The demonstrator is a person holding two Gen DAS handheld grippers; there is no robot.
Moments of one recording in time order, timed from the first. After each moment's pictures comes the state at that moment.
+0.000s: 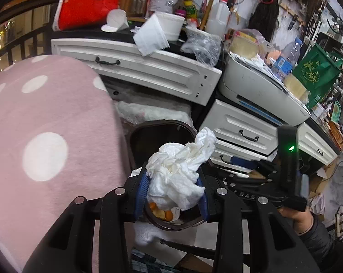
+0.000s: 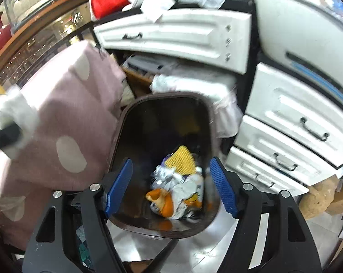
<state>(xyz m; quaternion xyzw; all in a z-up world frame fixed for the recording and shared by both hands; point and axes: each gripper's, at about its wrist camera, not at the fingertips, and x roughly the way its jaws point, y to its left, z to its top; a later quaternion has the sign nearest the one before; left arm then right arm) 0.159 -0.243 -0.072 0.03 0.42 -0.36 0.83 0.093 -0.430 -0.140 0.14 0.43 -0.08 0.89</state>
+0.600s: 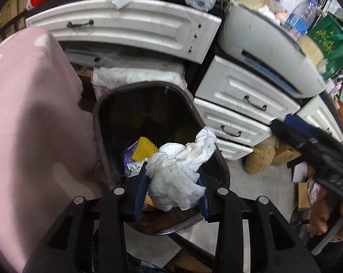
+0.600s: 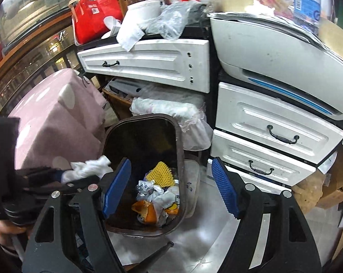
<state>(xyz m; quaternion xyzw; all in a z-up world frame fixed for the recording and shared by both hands) 0.170 -0.313 -0.147 0.09 0.50 -0.36 0.78 0.061 -0.467 -0.113 0.15 0.39 -0.14 0.90</state>
